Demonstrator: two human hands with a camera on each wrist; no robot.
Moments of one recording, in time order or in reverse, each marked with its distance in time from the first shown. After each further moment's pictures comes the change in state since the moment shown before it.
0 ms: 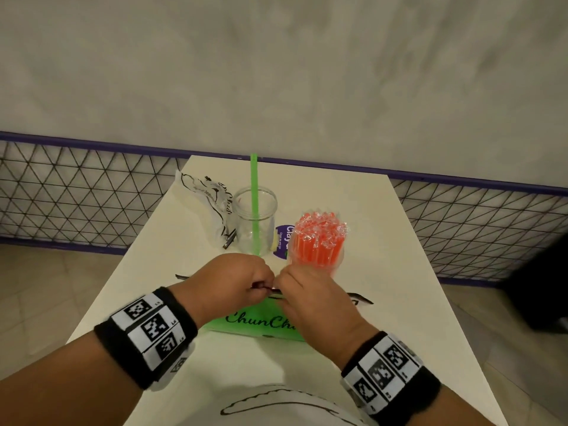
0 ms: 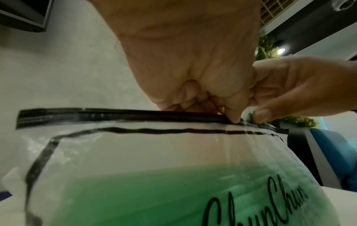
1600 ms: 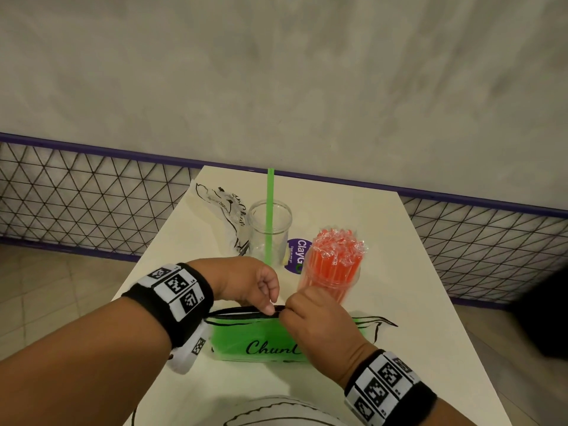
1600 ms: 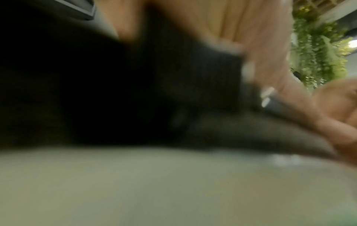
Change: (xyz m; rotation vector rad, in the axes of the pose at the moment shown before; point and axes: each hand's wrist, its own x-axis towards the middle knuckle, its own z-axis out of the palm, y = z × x) left_hand 0.023 -0.027 -0.022 -0.623 -0.449 -0.328; right_hand 0.005 0.000 0.027 -0.114 0.053 -0.220
